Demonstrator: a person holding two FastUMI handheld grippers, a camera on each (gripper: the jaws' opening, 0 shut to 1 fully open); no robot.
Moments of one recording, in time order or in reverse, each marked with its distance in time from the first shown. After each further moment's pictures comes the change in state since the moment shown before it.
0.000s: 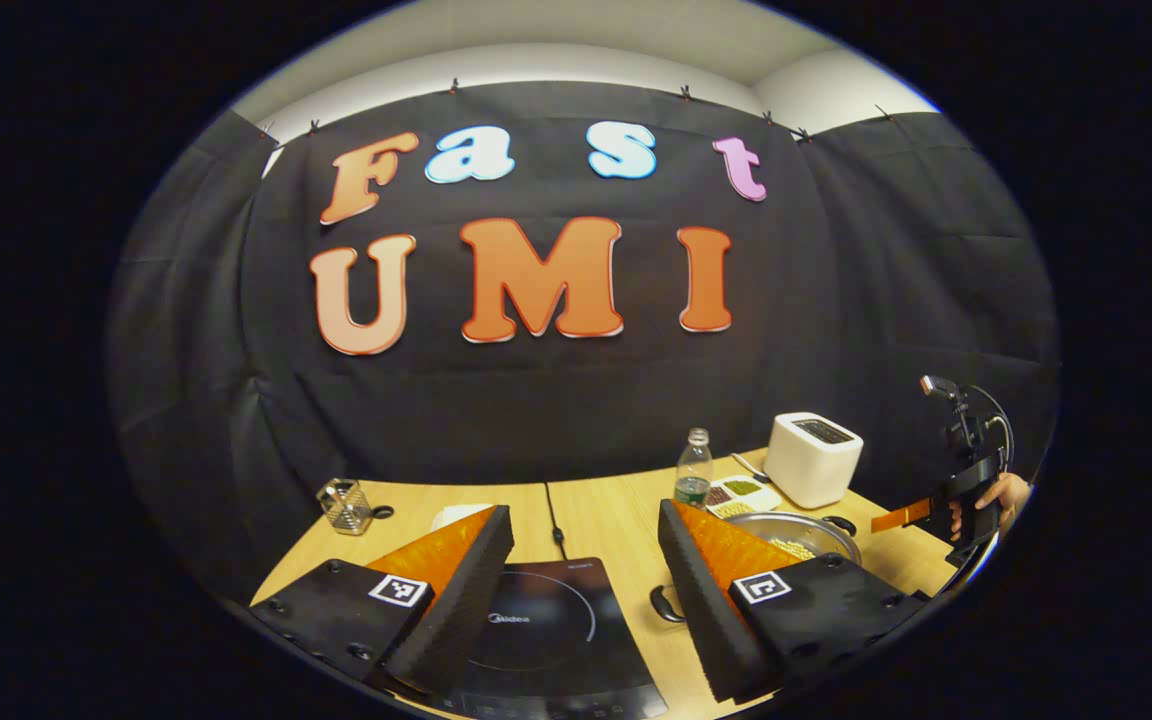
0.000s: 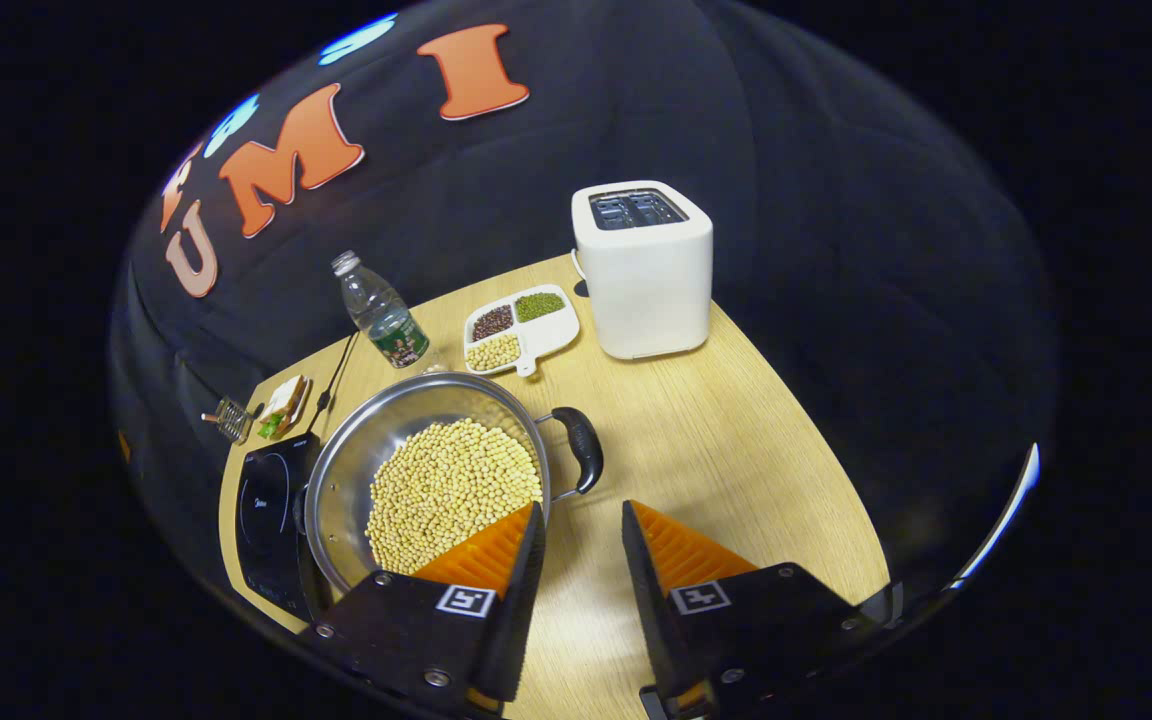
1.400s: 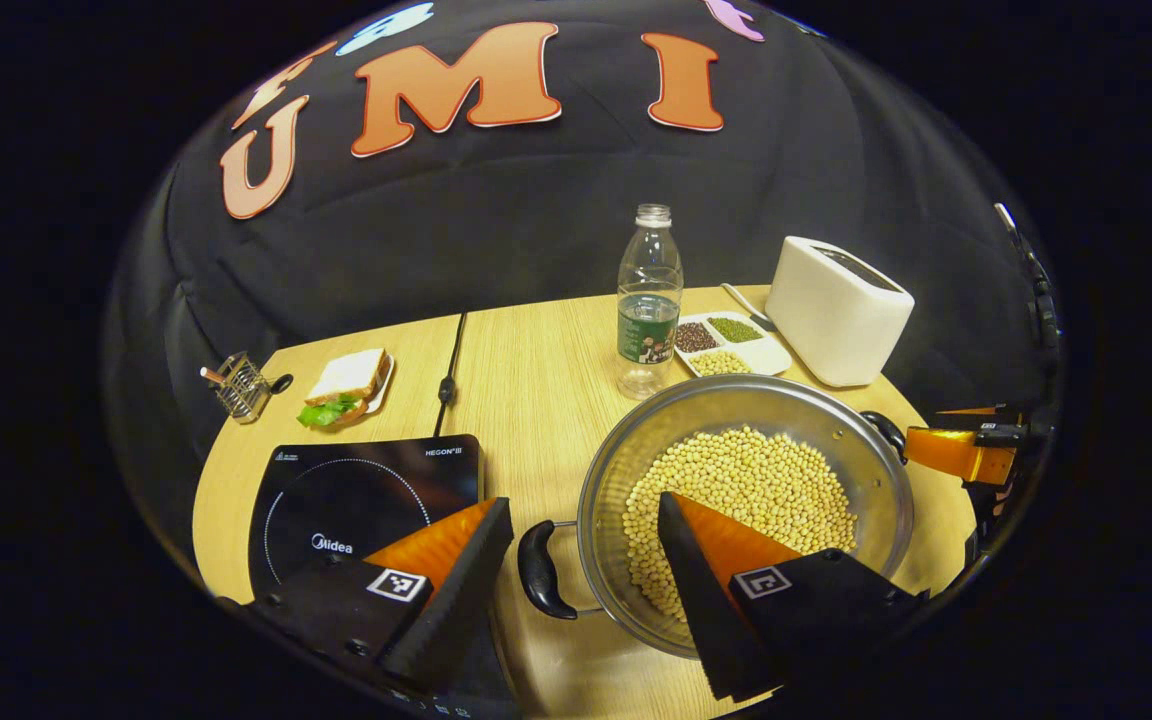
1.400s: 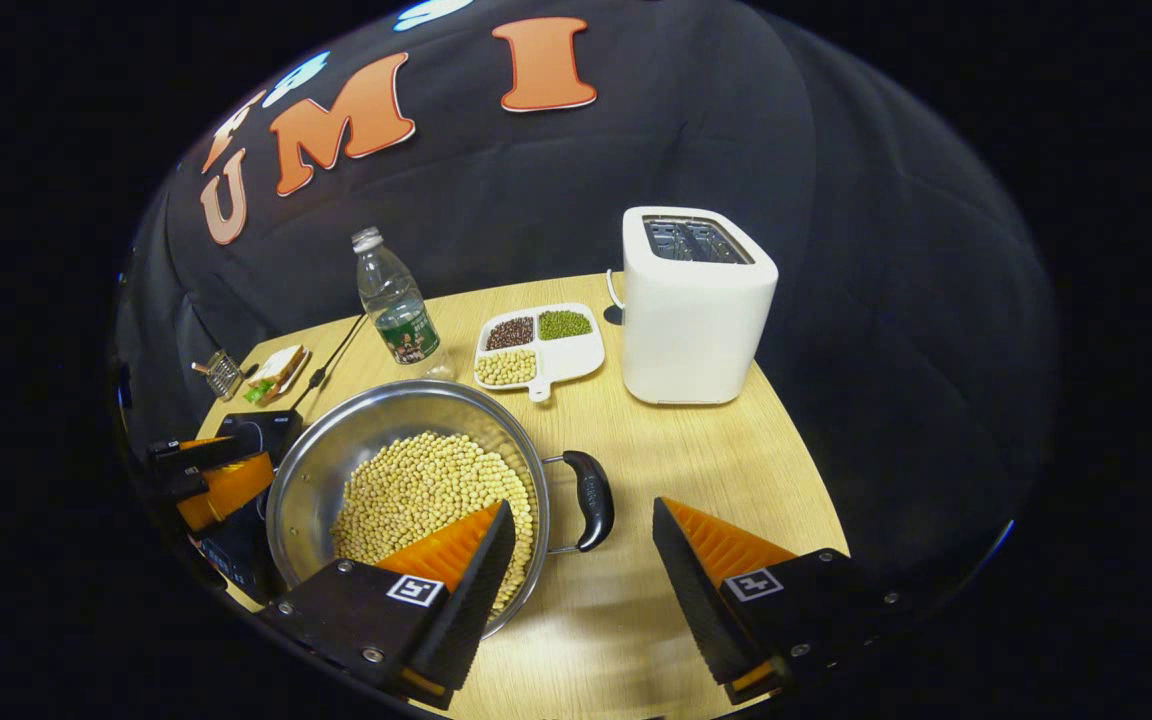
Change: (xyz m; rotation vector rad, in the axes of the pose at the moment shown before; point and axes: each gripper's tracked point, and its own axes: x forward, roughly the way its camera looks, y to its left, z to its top) left arm 0.138 -0.094 -0.173 0.012 0.498 0.022; right arm 0.046 -0.003 0.023 -0.179 -0.045 -0.009
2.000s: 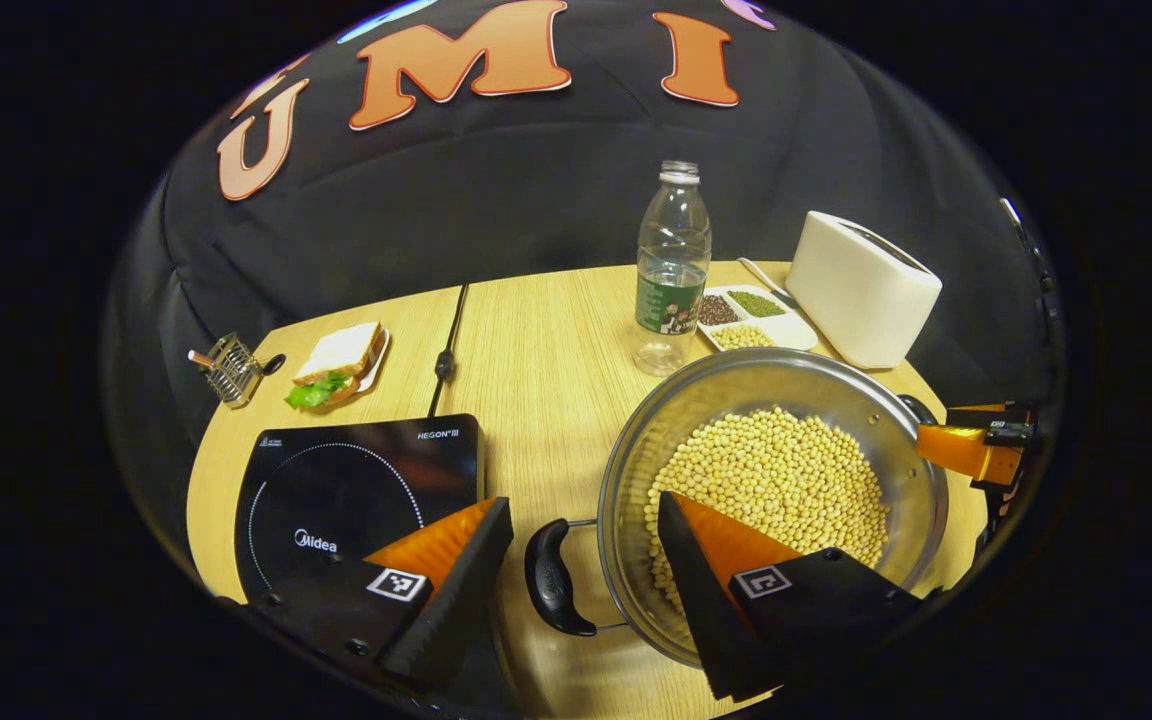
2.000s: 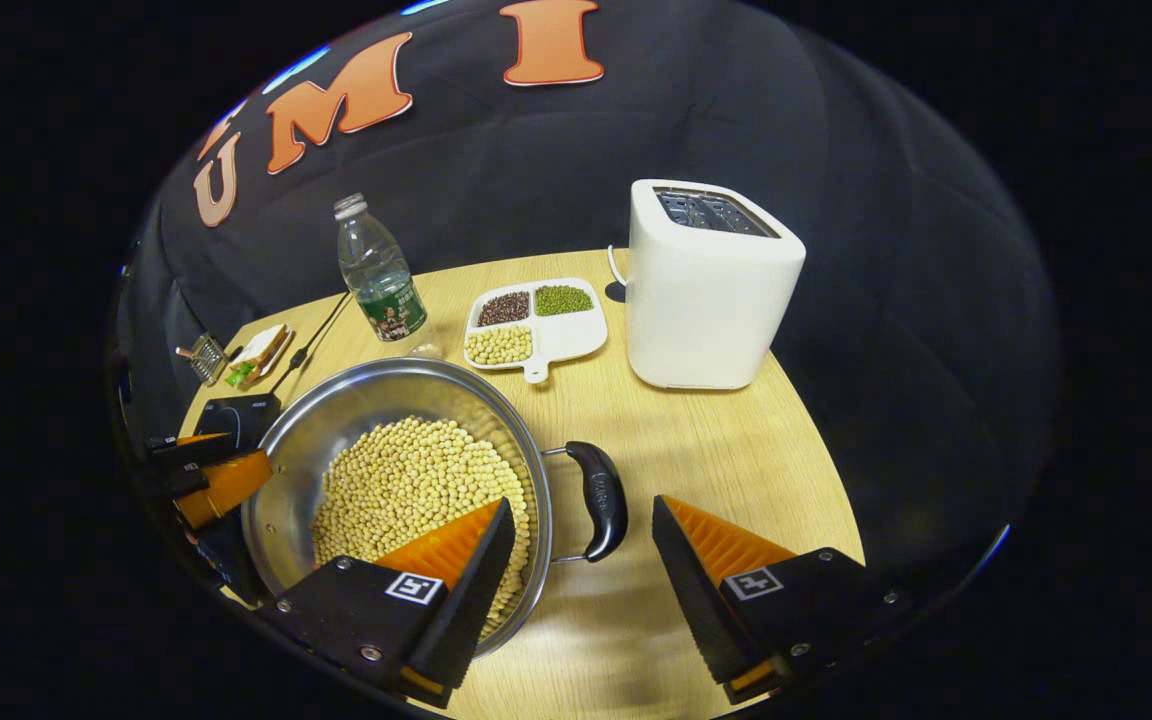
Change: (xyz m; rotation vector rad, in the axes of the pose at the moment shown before) left arm 0.031 0.009 -0.022 -0.018 0.066 0.017; right arm 0.027 0.004 -0.011 -0.029 0.048 -0.037
